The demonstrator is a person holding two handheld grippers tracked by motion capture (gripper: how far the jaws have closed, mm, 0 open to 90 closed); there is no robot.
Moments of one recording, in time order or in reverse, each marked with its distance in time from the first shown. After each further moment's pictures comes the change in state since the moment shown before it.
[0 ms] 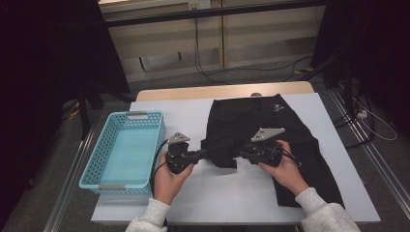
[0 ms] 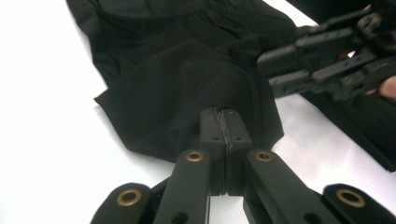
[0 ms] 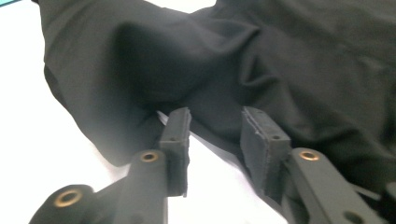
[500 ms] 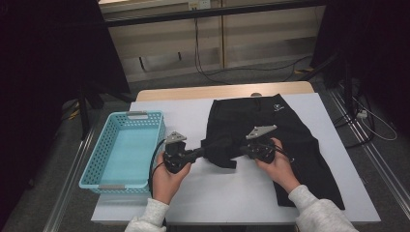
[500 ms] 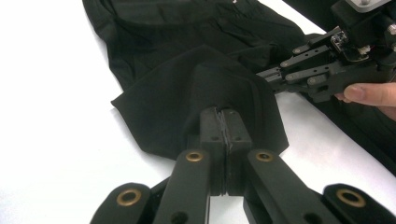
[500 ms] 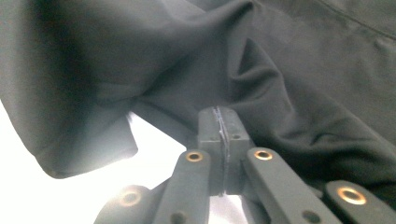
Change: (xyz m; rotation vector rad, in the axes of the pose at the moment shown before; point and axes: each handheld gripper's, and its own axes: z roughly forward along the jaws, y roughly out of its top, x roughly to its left) left arm 0.003 0.000 -0.004 -0.020 0.023 -0.003; right arm -0.010 0.001 0.021 0.064 -0.023 0.024
